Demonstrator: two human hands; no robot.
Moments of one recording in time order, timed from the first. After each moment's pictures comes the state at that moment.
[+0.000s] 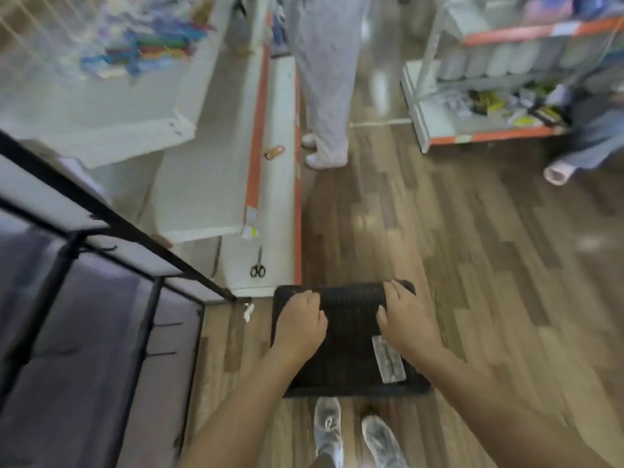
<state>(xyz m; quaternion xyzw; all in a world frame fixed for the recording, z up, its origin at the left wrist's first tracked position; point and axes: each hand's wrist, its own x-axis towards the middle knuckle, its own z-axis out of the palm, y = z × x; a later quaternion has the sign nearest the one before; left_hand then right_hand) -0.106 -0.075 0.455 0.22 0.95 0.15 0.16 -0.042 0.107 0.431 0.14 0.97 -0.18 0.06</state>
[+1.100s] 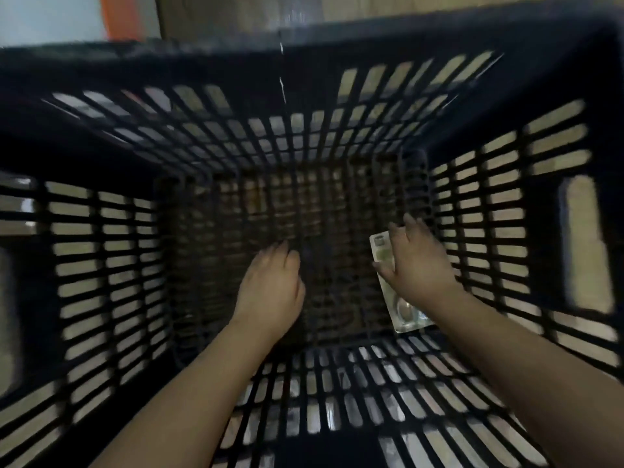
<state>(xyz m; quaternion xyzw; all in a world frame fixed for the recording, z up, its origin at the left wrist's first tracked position) -0.112 -0.032 -0.171 0.33 0.90 0.05 0.28 -0.042 0.178 -0.190 0.18 0.92 -0.06 0.34</state>
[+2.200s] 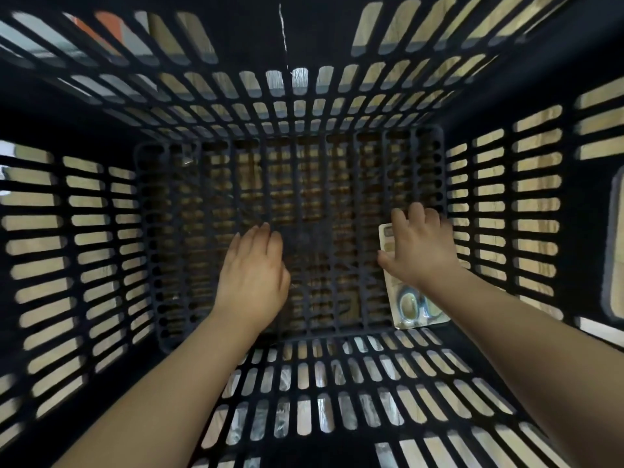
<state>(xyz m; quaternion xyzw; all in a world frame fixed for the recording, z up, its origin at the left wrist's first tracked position) -0.105 -0.049 -0.201 0.29 0.92 0.05 0.24 -0.051 0.181 -0.211 0.15 0.92 0.00 0.37</state>
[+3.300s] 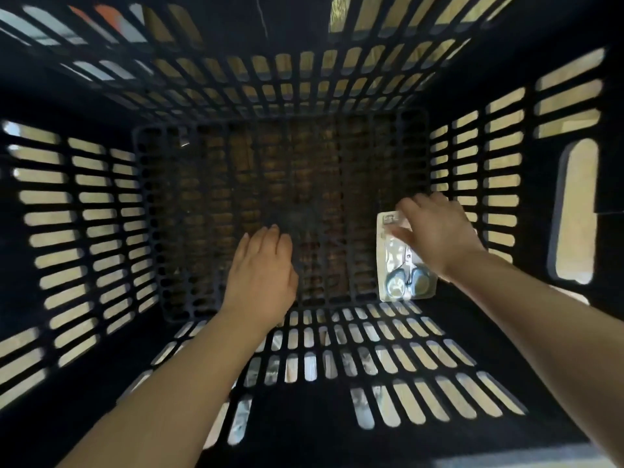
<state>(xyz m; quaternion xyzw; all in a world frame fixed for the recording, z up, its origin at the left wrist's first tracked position) -0.078 -0.033 -0.159 0.27 0.90 0.04 0.32 -0.033 0.210 -0.168 0.09 0.94 -0.06 0.32</state>
